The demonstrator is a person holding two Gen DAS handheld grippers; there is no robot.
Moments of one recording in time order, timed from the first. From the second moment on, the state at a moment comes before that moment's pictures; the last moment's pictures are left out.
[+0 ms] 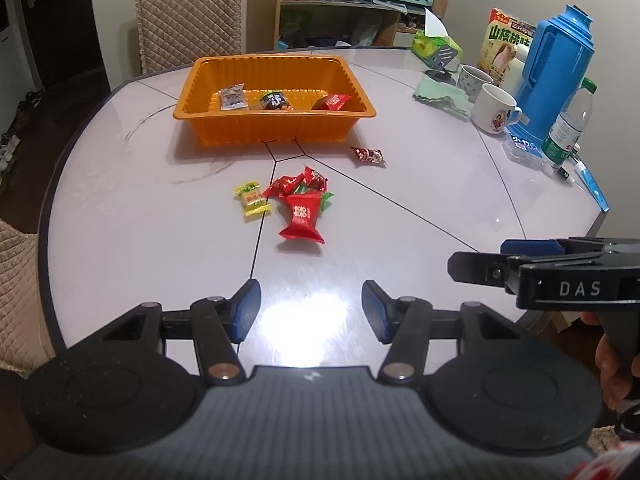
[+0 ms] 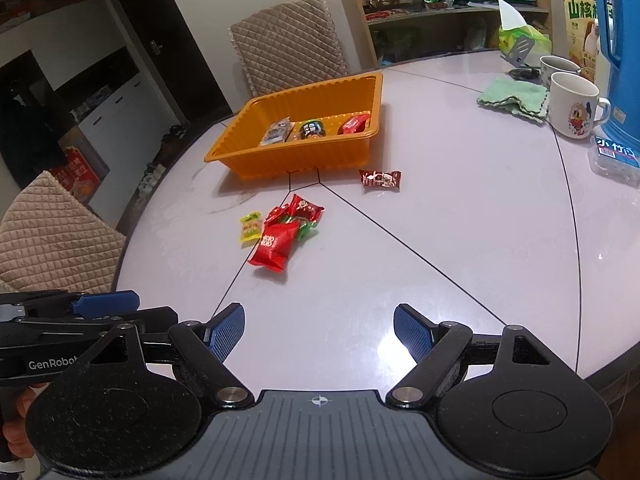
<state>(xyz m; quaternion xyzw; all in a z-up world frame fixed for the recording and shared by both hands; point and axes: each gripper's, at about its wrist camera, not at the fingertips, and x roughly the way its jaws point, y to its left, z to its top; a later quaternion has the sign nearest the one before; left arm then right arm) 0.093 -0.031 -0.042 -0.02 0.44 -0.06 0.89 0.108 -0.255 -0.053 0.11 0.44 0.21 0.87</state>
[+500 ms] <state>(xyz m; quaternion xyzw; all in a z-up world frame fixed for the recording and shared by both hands) 0.144 -0.017 -0.066 -0.01 0.44 -0.09 0.89 0.147 -0.242 -0.071 0.11 0.46 0.18 0.86</state>
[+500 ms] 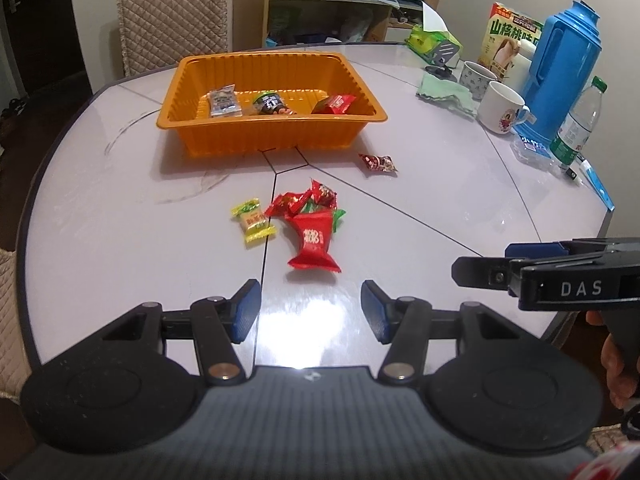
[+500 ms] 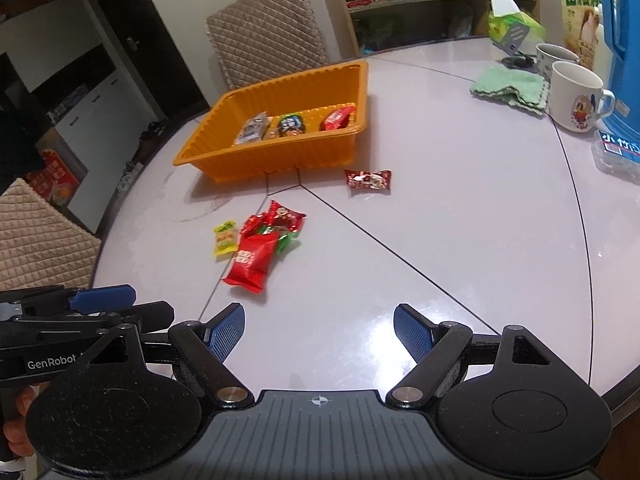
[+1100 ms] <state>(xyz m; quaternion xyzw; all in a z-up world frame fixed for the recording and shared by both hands) 0.218 -0.028 -0.115 0.00 0.46 -0.10 0.88 0.184 -0.257 -0.093 0.13 0.47 0.12 0.87</state>
